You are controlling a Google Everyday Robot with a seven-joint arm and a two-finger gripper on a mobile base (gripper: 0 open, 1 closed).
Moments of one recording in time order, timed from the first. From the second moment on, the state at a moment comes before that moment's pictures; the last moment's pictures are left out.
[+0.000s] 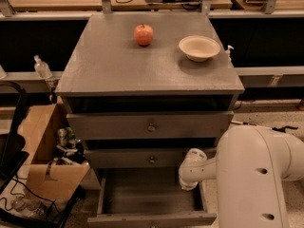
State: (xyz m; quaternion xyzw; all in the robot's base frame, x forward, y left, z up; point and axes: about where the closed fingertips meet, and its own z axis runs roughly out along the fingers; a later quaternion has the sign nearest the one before) arm 0.565 -0.177 0.265 -0.67 0.73 -0.06 0.05
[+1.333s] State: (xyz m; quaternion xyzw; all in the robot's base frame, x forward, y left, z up) arm 0.482 -0.169 0.161 -0.65 0.76 0.05 0.01
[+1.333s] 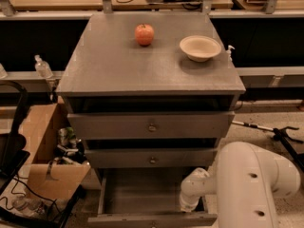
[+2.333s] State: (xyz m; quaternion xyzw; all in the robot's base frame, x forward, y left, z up) arm 0.472 -0.170 0.161 -0.63 0.77 0.06 0.00
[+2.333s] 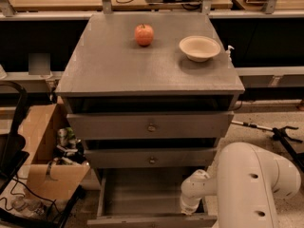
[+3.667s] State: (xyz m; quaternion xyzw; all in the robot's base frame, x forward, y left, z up) arm 0.475 -0.170 0.161 -0.63 0.77 0.06 0.00
